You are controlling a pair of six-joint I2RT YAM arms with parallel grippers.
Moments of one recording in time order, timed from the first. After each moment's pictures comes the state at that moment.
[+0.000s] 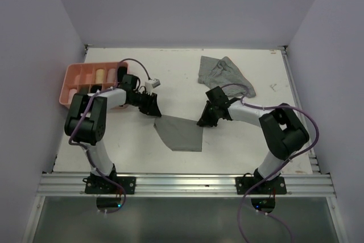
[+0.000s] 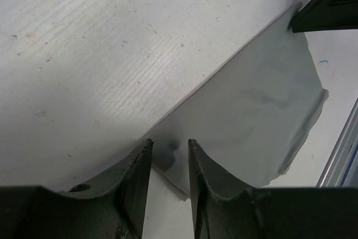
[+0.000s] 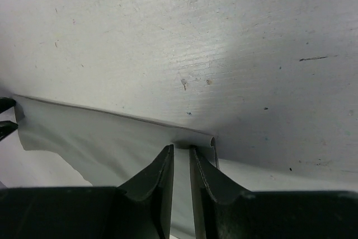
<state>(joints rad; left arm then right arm) -0.18 1.85 1.02 -0.32 0.79 0.20 0.55 1.70 0.91 -0.28 -0.12 1.00</state>
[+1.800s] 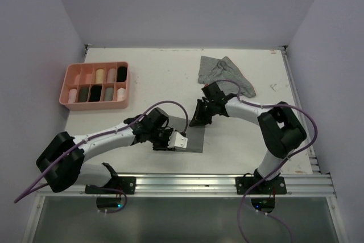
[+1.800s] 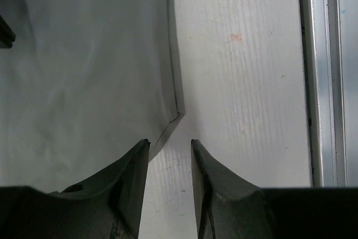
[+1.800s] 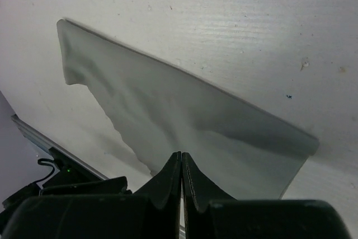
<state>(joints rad) -0.78 1.31 0.69 -0.43 0.47 0.82 0.57 1.70 1.00 -0.33 -0.35 0.84</state>
